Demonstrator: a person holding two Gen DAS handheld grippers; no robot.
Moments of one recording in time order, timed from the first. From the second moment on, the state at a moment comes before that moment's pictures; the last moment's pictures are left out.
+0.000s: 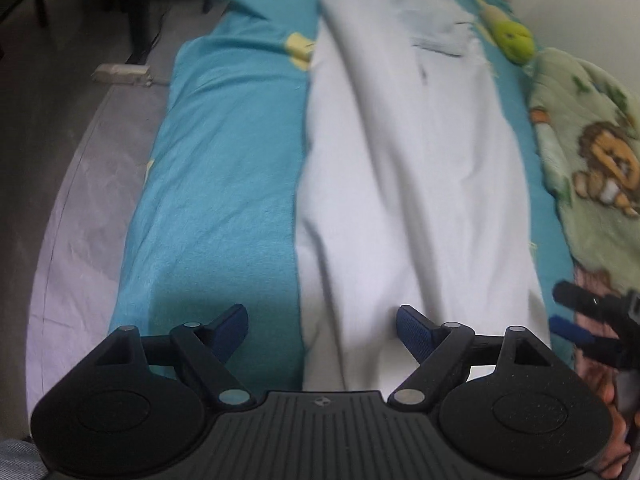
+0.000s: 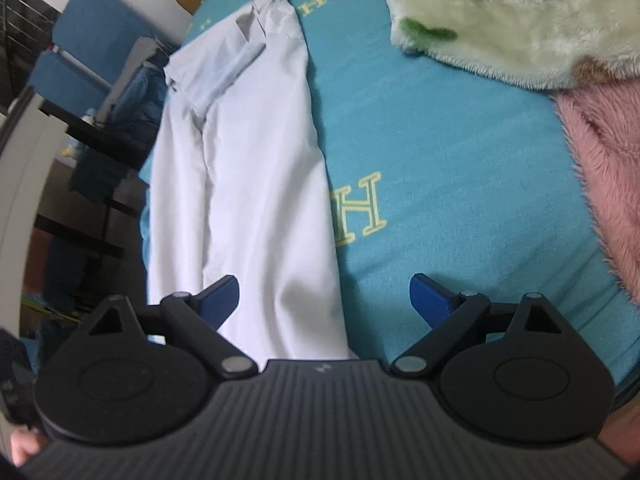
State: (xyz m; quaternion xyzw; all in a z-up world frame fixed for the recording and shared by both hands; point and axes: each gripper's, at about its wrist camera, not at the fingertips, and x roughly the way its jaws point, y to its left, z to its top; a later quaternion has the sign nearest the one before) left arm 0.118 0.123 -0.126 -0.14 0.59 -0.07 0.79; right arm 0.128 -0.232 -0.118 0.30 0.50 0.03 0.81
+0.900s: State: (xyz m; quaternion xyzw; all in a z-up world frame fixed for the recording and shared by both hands) left arm 0.082 0.126 -0.061 -0.18 0.50 -0.21 0.82; right arm 0.100 -0.191 -0.071 0.23 0.53 0.10 0.81
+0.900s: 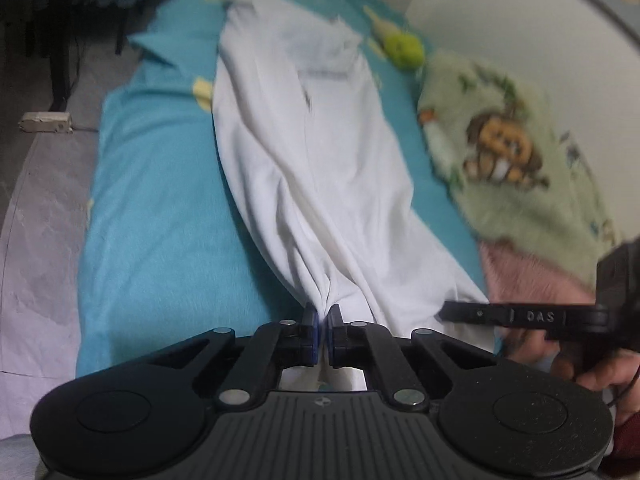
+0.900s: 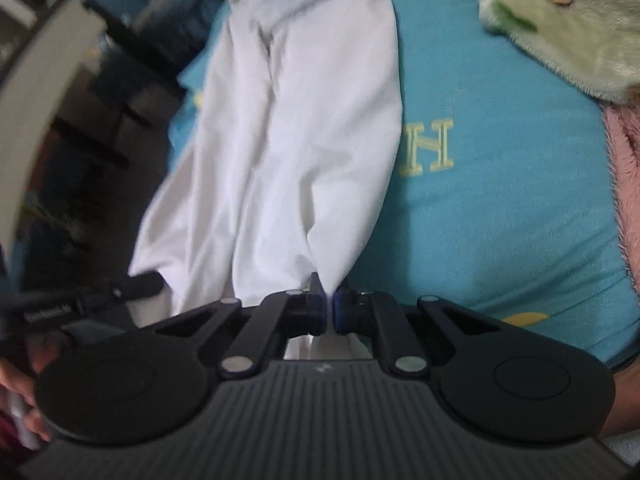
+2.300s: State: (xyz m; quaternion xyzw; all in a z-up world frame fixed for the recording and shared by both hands) left arm 0.092 0.078 0.056 -0.14 0.35 -0.17 0.91; right arm 0.124 -0.238 0.019 0.27 0.37 0.08 0.88
